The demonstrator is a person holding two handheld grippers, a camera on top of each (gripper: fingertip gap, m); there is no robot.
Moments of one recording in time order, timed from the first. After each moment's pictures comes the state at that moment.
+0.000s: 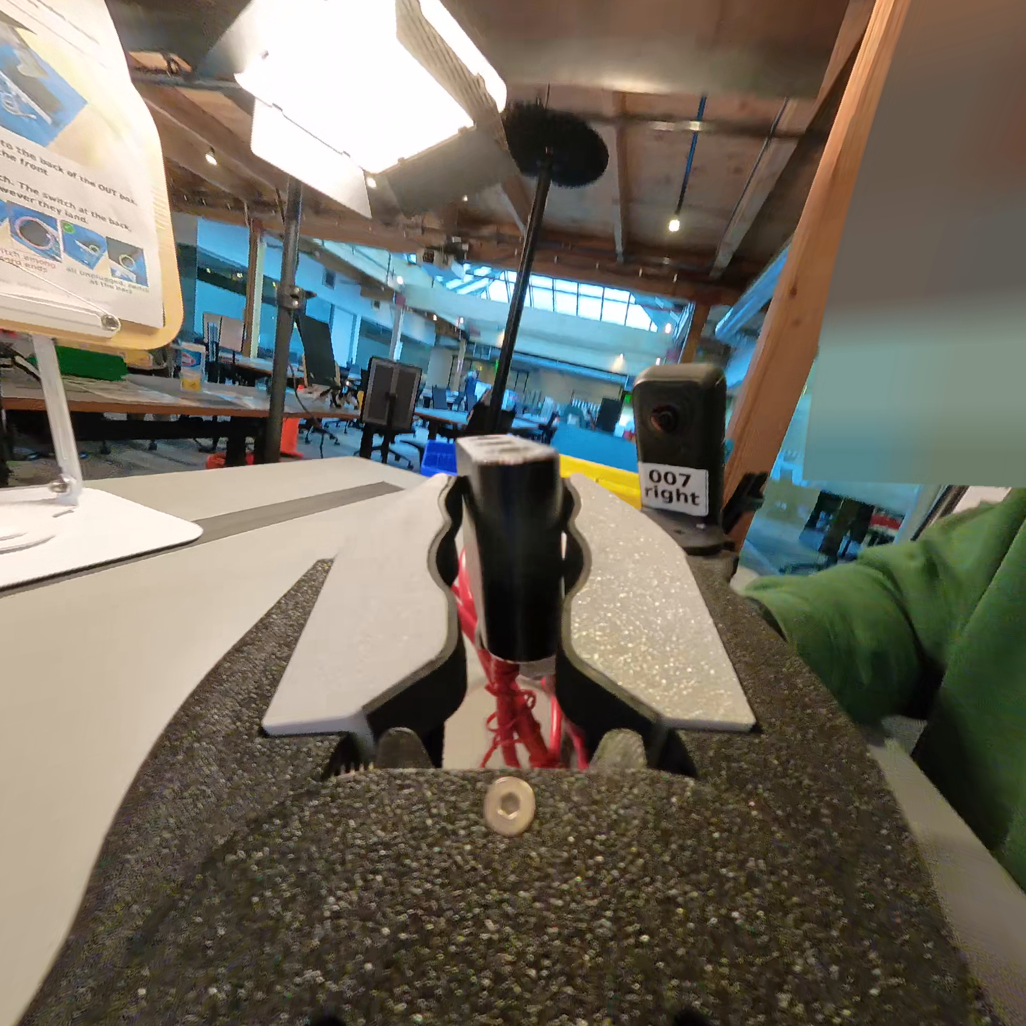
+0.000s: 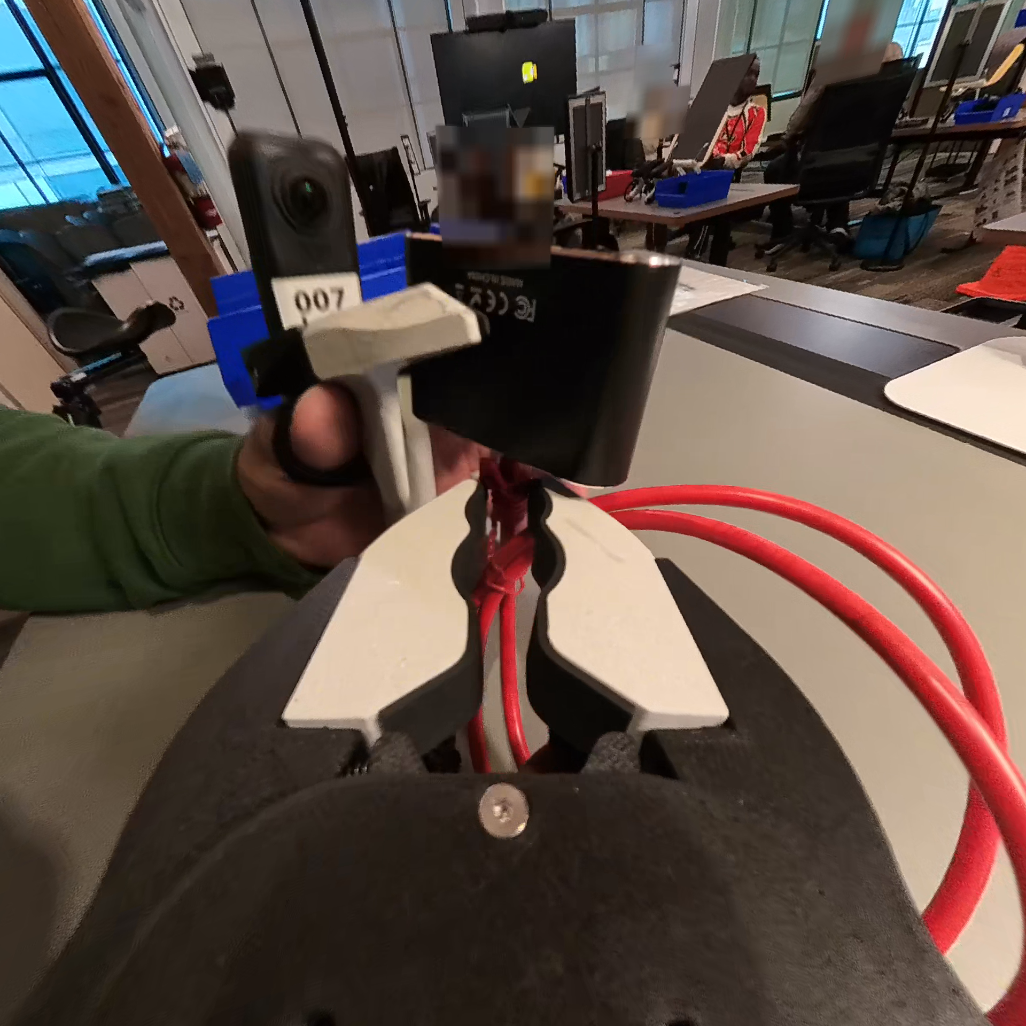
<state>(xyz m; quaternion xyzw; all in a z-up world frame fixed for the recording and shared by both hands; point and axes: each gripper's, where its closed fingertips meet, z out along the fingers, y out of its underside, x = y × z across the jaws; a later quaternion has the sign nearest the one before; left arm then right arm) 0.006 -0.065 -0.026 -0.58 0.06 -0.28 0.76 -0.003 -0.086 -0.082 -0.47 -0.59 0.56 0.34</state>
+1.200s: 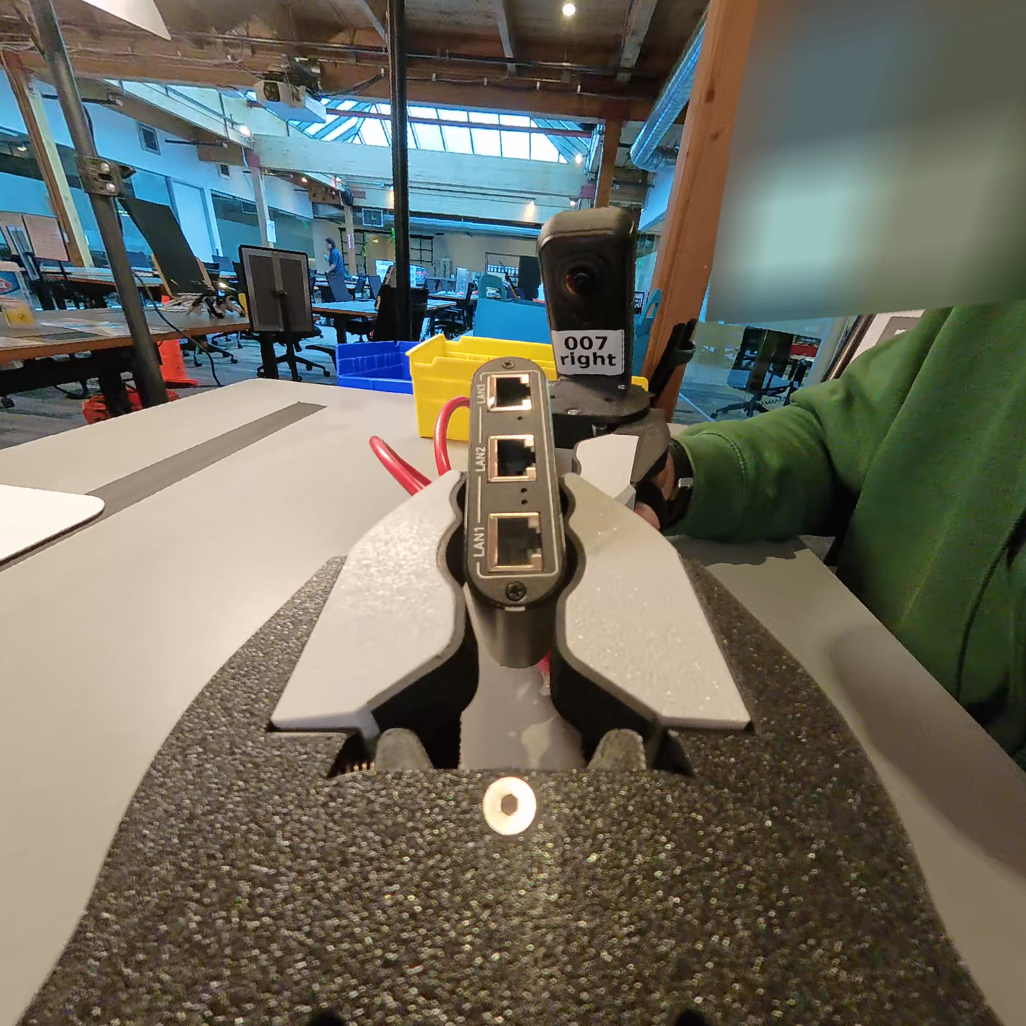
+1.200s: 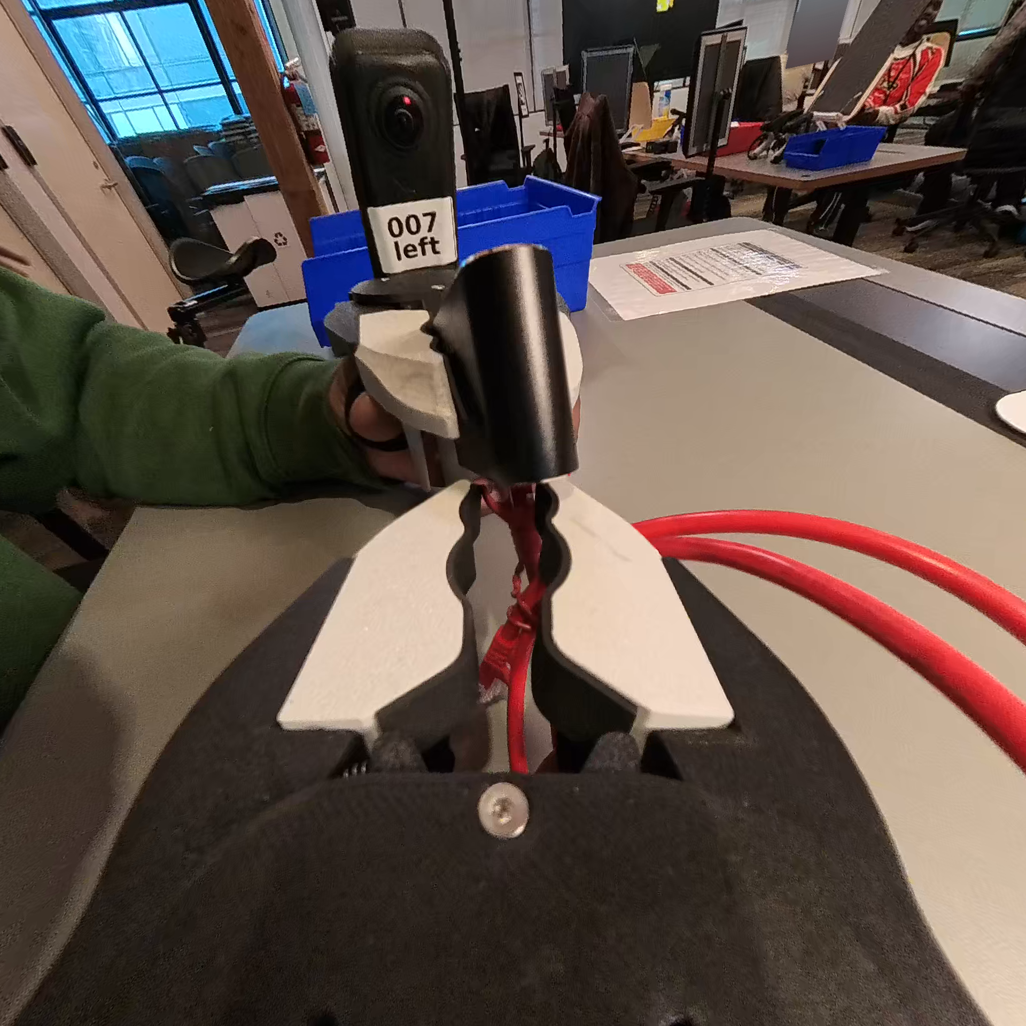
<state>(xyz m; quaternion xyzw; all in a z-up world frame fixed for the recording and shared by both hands) 0.028 -0.076 -0.053 -0.64 0.21 -0.29 0.68 0.016 -0.091 -0.085 -0.42 -0.65 0.57 0.28</state>
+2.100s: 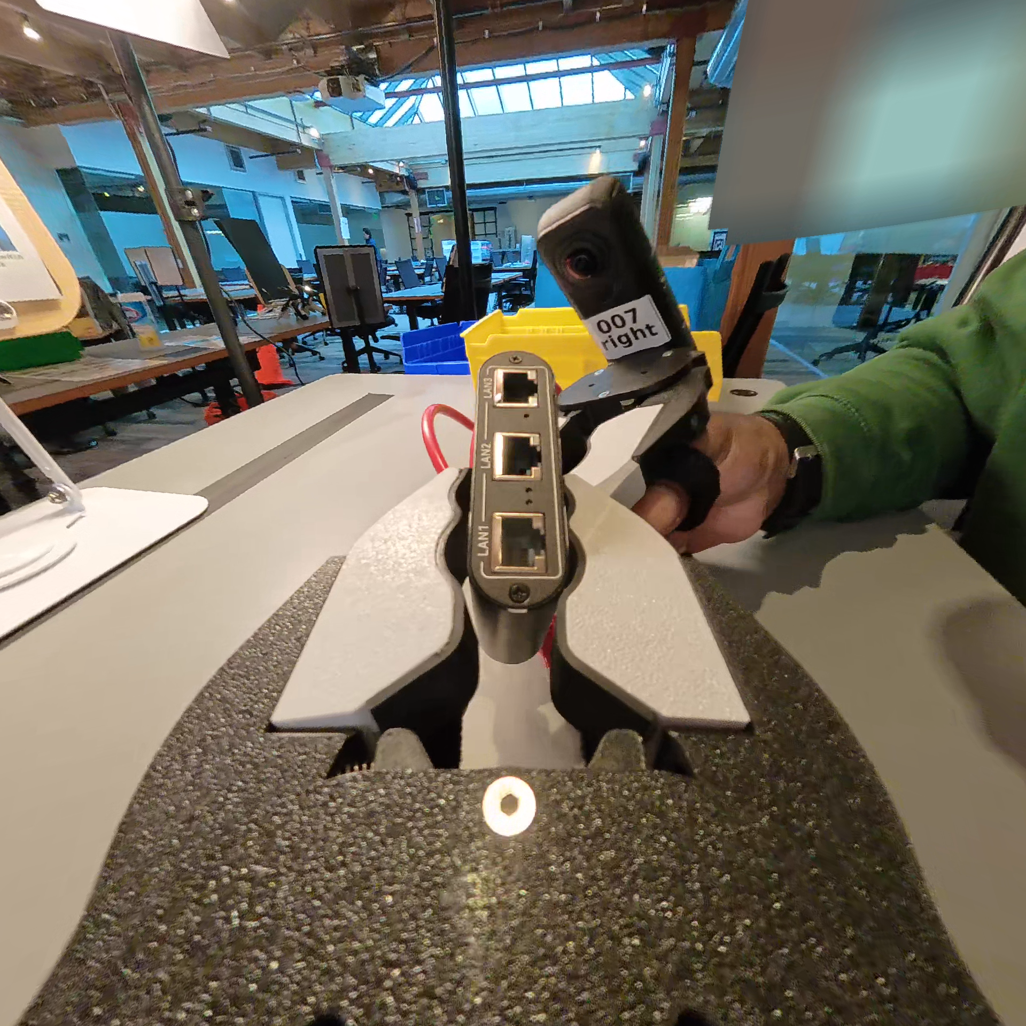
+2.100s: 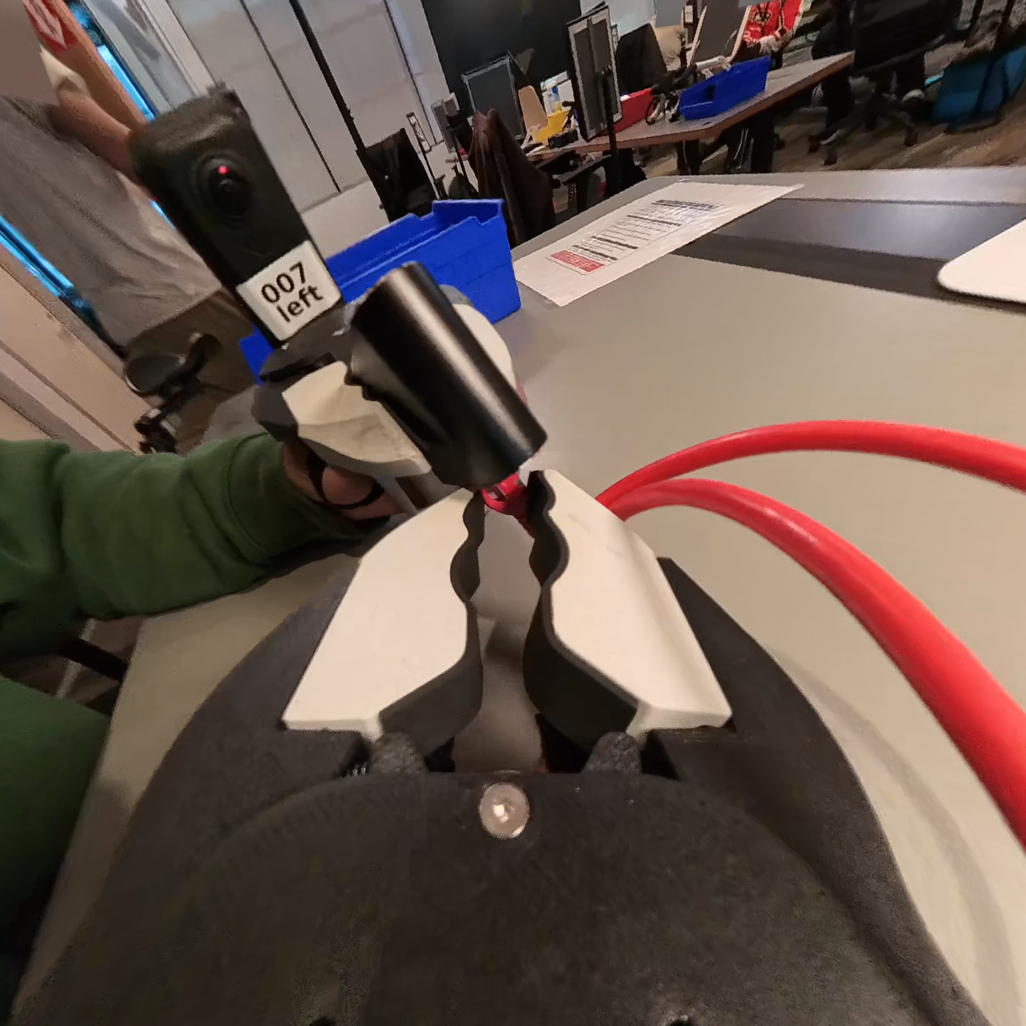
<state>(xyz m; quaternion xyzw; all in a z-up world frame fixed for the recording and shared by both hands) 0.024 -0.068 -0.059 -0.66 0.22 -0.19 0.69 0.010 -0.075 -0.091 -0.53 -0.56 0.58 0.25</state>
